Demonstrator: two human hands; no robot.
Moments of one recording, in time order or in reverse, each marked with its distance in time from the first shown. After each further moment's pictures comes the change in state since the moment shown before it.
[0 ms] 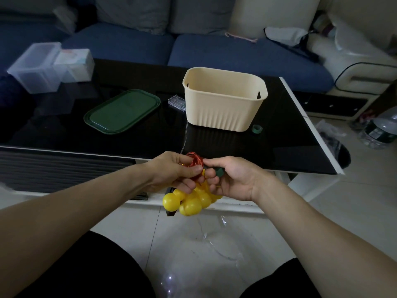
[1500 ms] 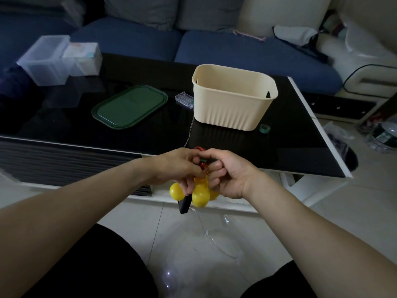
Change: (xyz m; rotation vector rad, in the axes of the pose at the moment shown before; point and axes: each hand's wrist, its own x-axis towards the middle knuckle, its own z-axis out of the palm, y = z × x) left_hand -0.005 0.010 -0.006 0.283 -0.123 0.051; right_hand 0.012 -0.003 0.023 0.120 0.060 0.060
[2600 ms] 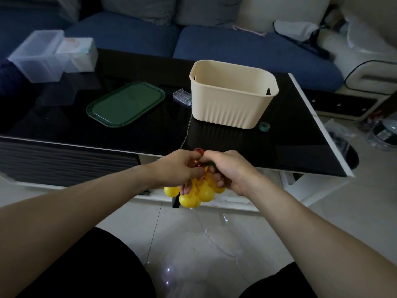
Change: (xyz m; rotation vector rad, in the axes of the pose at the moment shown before) left_hand 0.016 -0.017 0.004 0.276 0.154 0.090; right_hand 0.015 0.003 -0.010 -0.482 0.273 -0.266
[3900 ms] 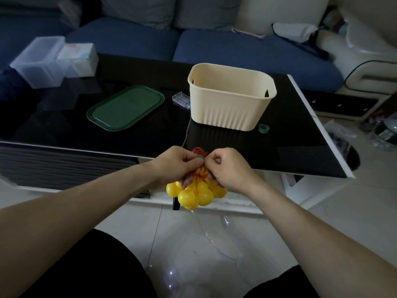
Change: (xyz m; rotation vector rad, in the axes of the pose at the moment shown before) left_hand 0.001 0.006 -0.001 -0.225 0.096 -0.049; right_hand 0.002 0.007 -0.014 -0.422 0.036 -0.425
